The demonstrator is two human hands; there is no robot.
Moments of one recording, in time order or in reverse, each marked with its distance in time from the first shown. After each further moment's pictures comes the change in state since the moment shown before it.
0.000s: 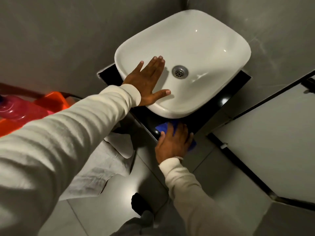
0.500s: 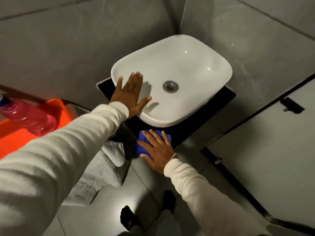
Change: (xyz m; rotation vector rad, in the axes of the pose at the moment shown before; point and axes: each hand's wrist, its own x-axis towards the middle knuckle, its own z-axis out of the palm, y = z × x) left_hand -0.021 0.011 0.010 -0.046 0.040 -0.284; right_hand 0.025 0.048 -0.020 0.028 -0.372 -0.813
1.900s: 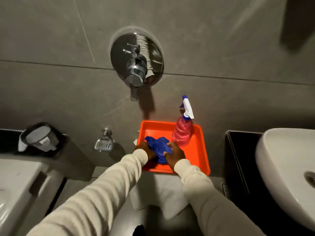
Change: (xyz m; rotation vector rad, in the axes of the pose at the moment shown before) left_hand -0.309 -0.217 -0.019 -0.955 0.067 -1.265; right_hand 0.189 -0.323 0.028 0.680 -0.358 0.094
